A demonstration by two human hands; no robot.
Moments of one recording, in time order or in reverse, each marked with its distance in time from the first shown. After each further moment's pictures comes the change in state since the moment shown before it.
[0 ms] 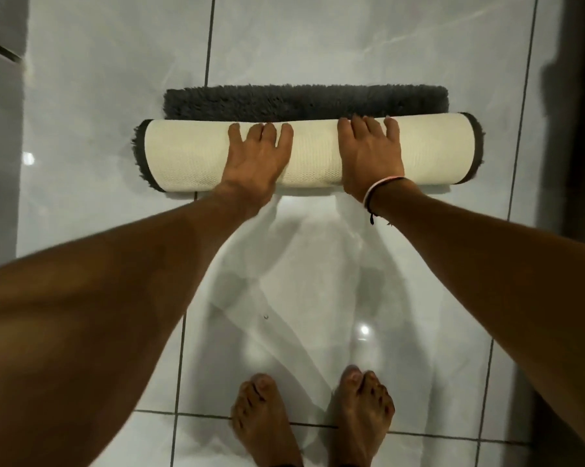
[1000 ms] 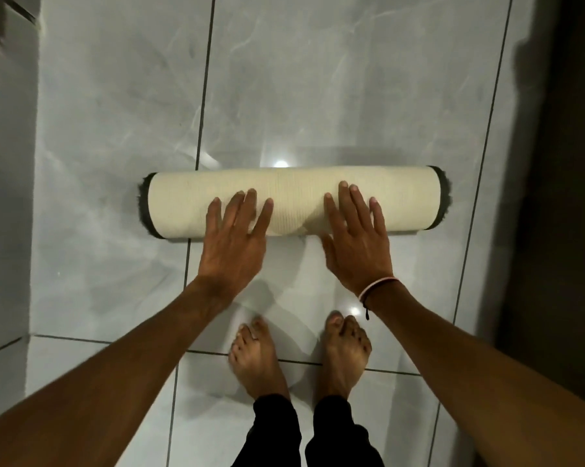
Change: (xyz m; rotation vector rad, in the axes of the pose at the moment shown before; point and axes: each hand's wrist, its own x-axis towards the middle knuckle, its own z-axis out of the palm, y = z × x) left_hand -0.198 0.056 0.053 -0.131 0.147 -0.024; right_hand -0.203 -0.032 0.044 0.220 0.156 -0.069
